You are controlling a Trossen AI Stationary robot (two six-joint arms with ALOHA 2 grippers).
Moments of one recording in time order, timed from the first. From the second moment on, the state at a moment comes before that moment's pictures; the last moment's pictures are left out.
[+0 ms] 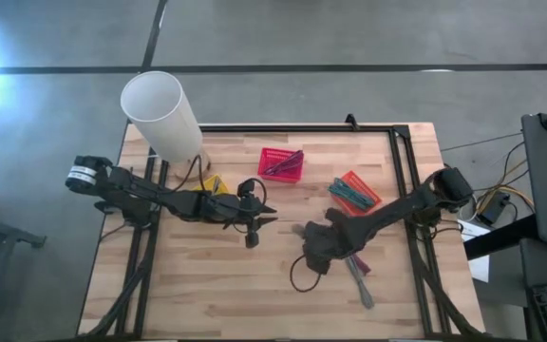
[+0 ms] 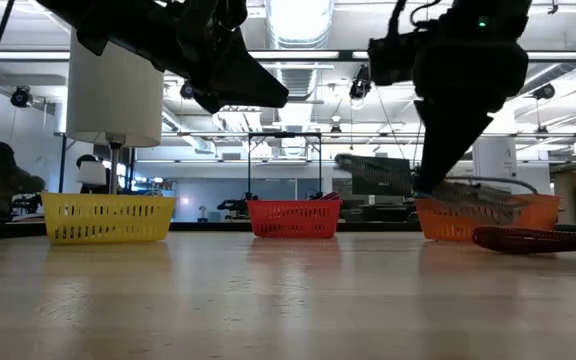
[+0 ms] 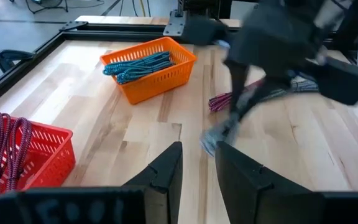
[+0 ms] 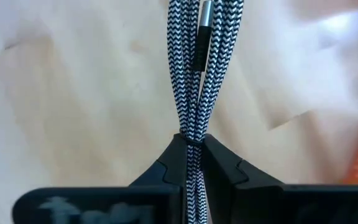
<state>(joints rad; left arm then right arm) -0.15 1.43 0.76 0.31 -0.24 -0.11 0.38 1.77 1.19 -0.79 0.33 0.78</state>
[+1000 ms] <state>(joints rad) -0.15 1.69 0.78 0.76 -0.13 -0.12 0.37 1.36 0.49 0.63 0.53 0.24</state>
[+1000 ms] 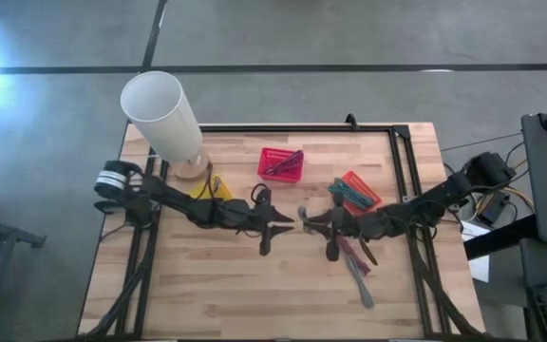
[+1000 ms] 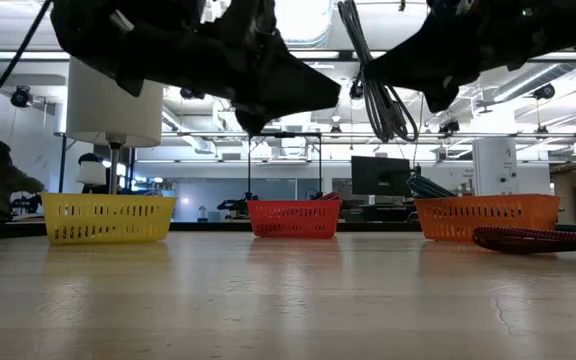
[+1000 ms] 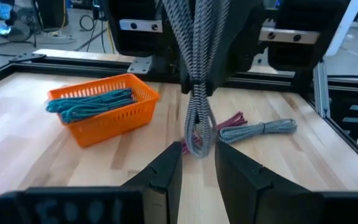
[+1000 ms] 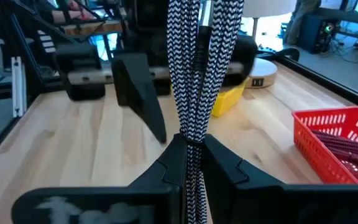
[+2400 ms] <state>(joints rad) -0.15 1.70 0.85 0.77 -0.11 -0.07 0.37 1.47 0.58 0.58 0.52 0.20</state>
